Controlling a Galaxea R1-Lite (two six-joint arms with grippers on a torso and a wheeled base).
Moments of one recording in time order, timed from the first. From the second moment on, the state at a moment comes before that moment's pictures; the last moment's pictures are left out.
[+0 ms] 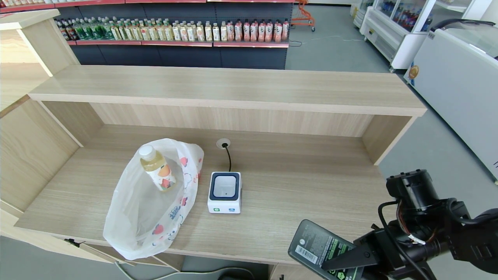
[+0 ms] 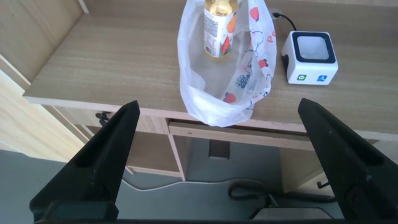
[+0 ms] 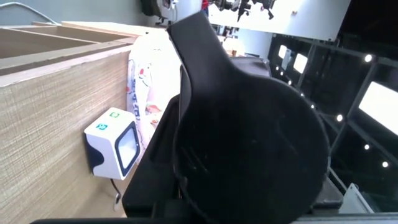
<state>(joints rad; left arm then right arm) 0.00 0.00 0.00 0.00 0.02 0.00 0.37 1.71 -0.53 -0.40 1.23 -2.80</state>
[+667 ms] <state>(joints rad) 0.00 0.00 0.00 0.00 0.02 0.00 0.03 1.41 -0.56 -0.15 1.22 -1.94</state>
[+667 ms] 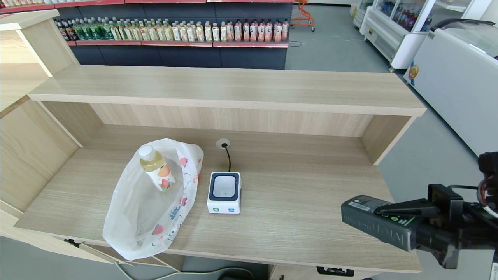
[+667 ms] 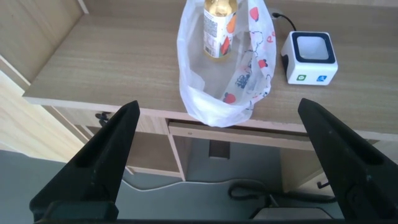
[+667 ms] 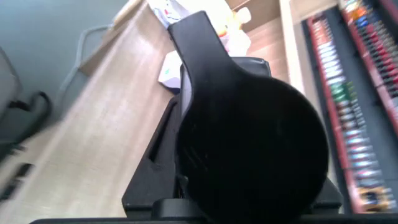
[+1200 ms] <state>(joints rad) 0.00 0.00 0.00 0.00 0.02 0.00 -0.13 1.24 -0.66 -0.06 1.05 -0.29</state>
